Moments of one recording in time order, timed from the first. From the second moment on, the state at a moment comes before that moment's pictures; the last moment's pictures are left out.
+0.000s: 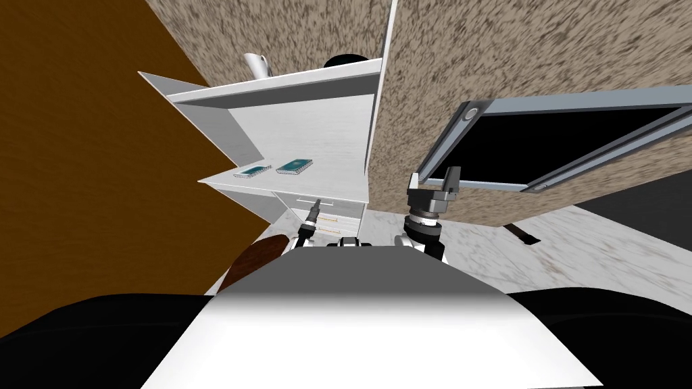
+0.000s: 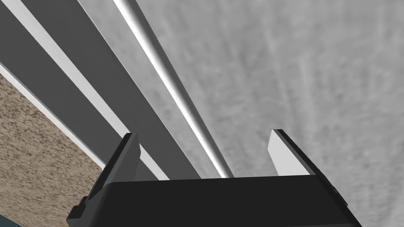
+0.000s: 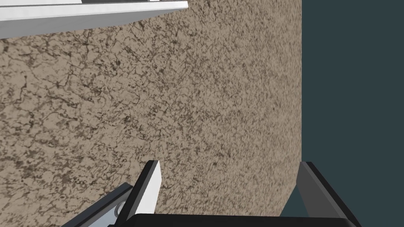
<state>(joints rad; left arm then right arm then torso) 0.32 0.19 -0.09 -1.68 -0.23 -0.47 -0.04 0.53 -0.02 0.06 -2.38 0.00 -0.63 -0.10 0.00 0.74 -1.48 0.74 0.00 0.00</state>
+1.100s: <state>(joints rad) 0.26 0.22 -0.12 -1.62 -0.20 -0.48 -0.03 0.53 -0.02 0.06 -2.38 0.00 -0.63 -0.10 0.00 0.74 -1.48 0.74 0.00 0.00</state>
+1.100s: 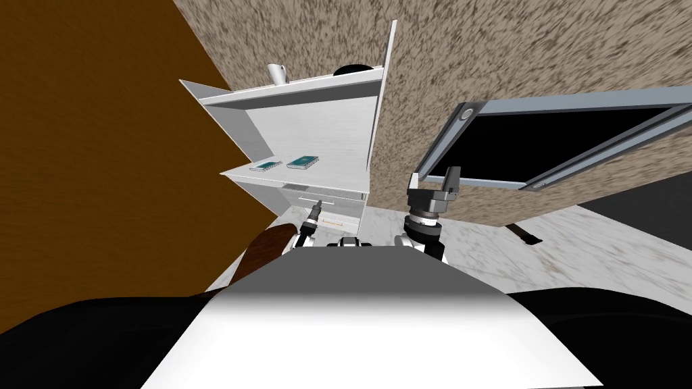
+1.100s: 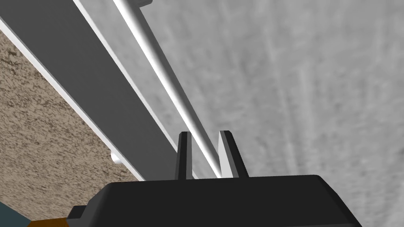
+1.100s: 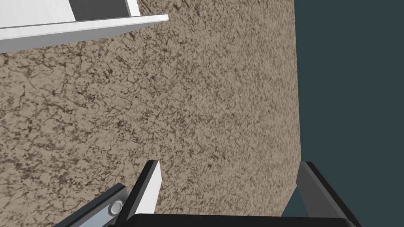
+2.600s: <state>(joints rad) -0.13 0.31 -0.21 -1.22 -0.05 -0.53 -0.04 0.53 -0.02 0.06 -2.38 0.00 -0.63 -0.10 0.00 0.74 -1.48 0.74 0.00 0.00</state>
